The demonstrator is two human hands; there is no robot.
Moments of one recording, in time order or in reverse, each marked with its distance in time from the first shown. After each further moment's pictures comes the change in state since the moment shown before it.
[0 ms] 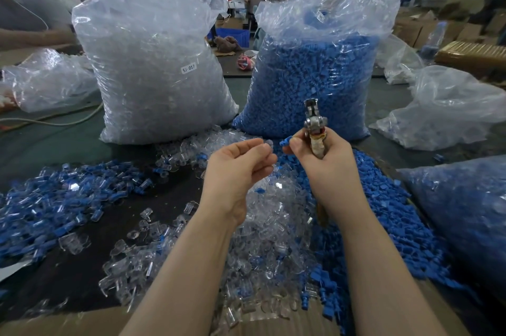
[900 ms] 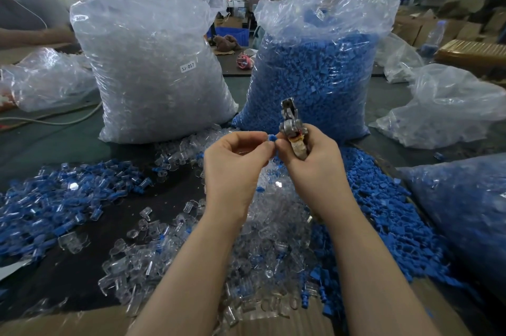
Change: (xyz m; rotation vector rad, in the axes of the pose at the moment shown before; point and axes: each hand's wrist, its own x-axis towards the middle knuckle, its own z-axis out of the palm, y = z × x) left_hand -0.009 0.001 0.007 0.225 0.095 0.296; right_hand -0.003 -0.003 0.013 -0.178 -0.016 -0.061
